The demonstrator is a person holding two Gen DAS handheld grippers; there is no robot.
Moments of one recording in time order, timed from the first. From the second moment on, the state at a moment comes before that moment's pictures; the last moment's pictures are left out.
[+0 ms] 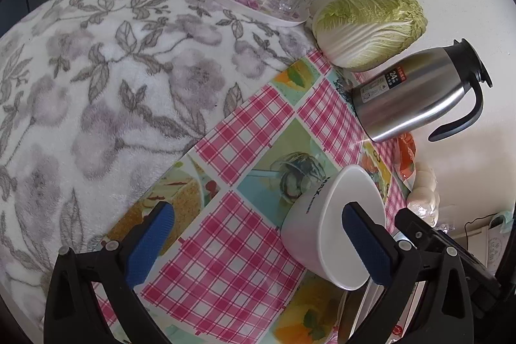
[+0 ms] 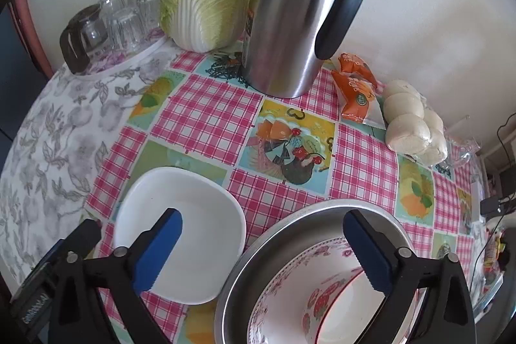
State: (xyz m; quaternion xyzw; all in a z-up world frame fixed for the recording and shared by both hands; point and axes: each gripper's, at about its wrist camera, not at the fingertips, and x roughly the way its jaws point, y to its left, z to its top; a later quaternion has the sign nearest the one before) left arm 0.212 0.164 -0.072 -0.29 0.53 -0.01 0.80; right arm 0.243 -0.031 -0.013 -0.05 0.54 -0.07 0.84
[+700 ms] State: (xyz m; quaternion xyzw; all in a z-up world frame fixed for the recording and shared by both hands) left arm 0.223 0.147 -0.088 -0.29 0.55 -0.04 0.78; right arm 0.260 -0.021 -0.051 -0.08 0.56 -0.05 0.83
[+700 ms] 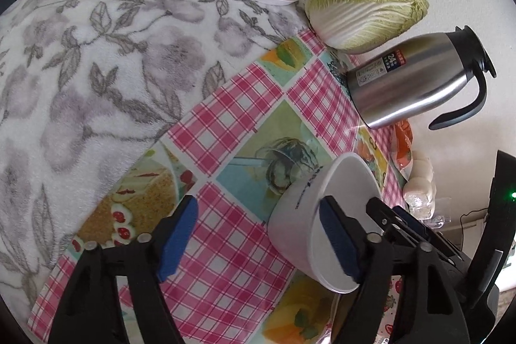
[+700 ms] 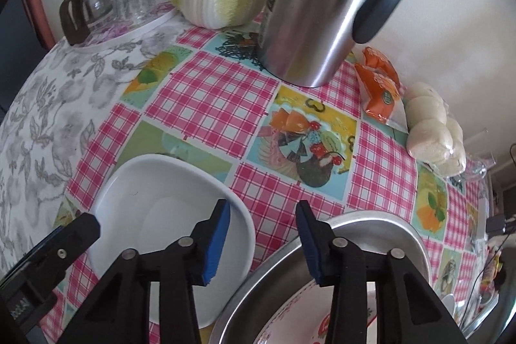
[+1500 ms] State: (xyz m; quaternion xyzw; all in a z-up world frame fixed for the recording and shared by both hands) left arm 0.222 0.151 -0.101 -0.32 0.56 -0.05 0.76; right arm 0.256 -0.003 -0.058 -0.02 0.58 0.03 0.82
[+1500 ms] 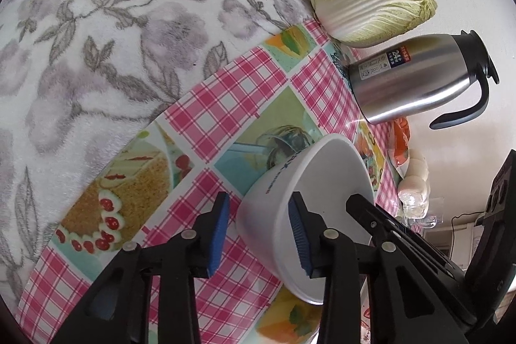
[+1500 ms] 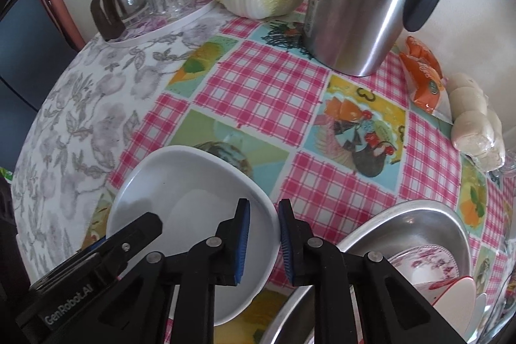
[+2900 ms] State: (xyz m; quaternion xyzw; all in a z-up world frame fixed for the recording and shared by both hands) left arm 0.216 0.161 -0.114 -0.36 0.55 -0.03 0.75; right arm 0.257 0.022 -0.083 -0.10 0.58 0.04 0.81
